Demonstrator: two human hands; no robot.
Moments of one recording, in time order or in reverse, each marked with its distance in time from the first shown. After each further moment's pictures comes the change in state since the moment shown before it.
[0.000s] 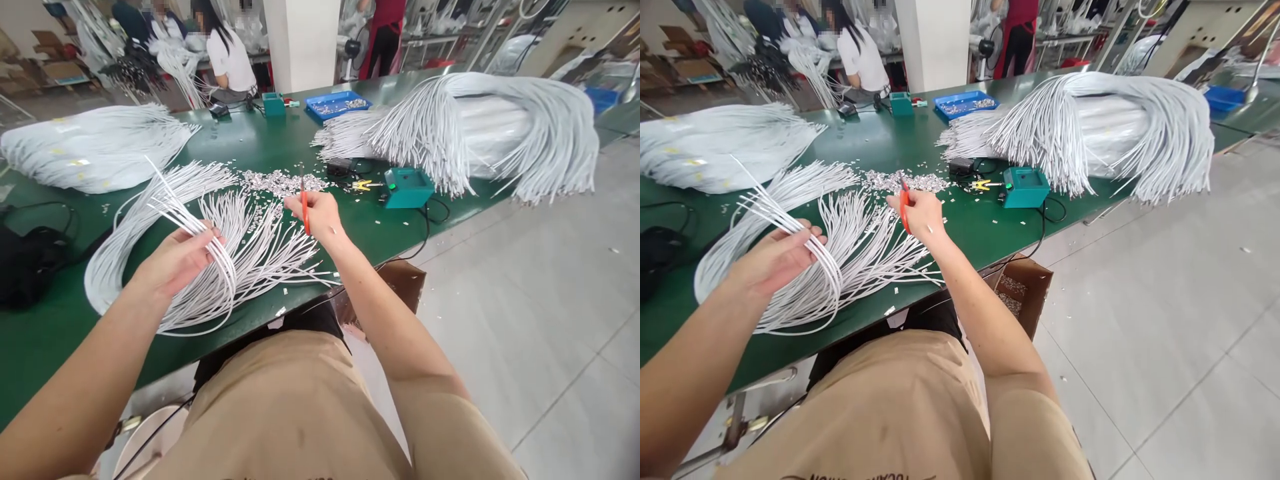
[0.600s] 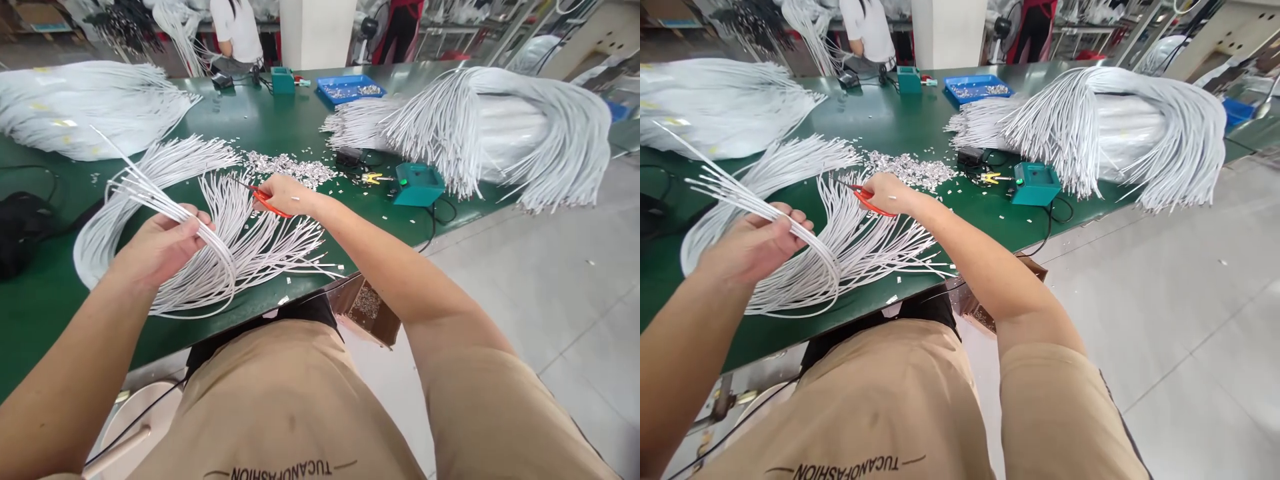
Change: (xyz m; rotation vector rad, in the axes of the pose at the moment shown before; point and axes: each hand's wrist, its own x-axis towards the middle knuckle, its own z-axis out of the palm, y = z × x) left_hand -0.010 0.002 -0.021 0.023 -0.012 0.106; right_hand 0.046 -0.028 0.052 -0.540 -0.694 -0.301
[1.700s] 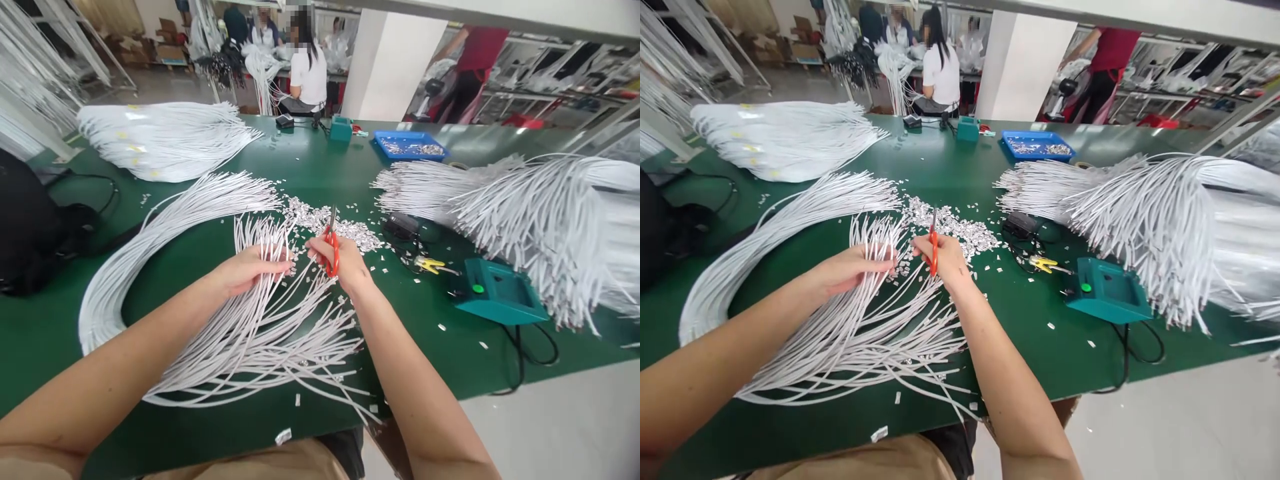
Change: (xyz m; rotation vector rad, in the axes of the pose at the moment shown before) left_hand 0.135 -0.026 0.029 0.133 -0.121 -0.288; right_hand 0.031 0.065 -0.011 0.892 0.309 0.317
